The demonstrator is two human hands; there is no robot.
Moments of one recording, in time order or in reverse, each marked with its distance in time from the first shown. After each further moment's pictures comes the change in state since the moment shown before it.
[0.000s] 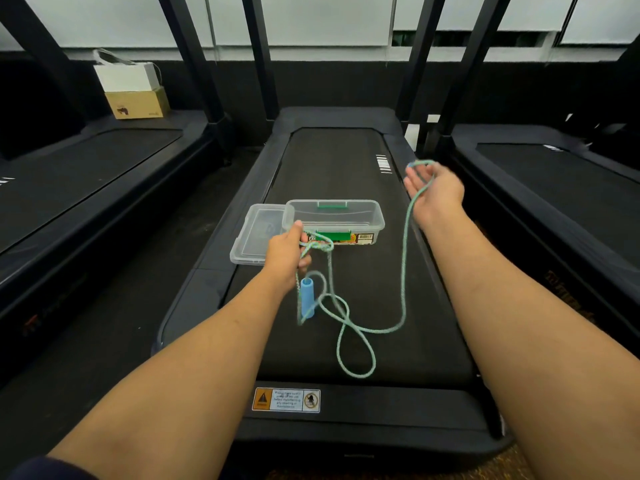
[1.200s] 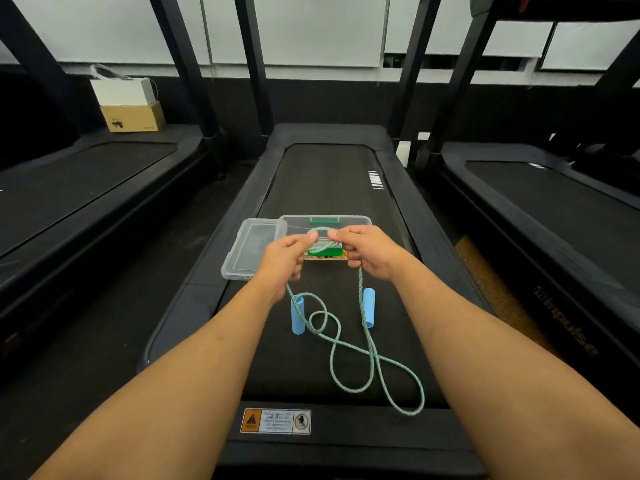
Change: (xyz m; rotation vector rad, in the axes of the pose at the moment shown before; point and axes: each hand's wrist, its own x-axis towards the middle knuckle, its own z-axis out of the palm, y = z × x) left_hand 0.009 0.008 0.000 0.079 -0.202 0.106; right_hand -0.037 0.069 -0.016 -0.859 -0.665 0.165
